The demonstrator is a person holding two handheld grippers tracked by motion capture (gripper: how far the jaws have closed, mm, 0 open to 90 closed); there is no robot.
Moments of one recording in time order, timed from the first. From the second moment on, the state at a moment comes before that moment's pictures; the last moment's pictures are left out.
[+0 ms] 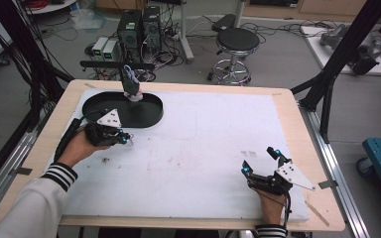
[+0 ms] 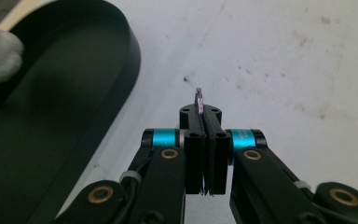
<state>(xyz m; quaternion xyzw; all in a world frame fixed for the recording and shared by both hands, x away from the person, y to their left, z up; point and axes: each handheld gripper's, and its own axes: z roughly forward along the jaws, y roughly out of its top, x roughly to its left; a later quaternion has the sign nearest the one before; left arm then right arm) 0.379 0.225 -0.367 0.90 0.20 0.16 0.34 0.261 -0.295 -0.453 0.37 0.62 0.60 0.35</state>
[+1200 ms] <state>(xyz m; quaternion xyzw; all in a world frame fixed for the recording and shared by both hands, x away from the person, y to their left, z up) 0.395 0.253 -0.286 0.84 0.24 0.21 0.44 0.261 -0.295 -0.453 0.37 0.62 0.60 0.35</state>
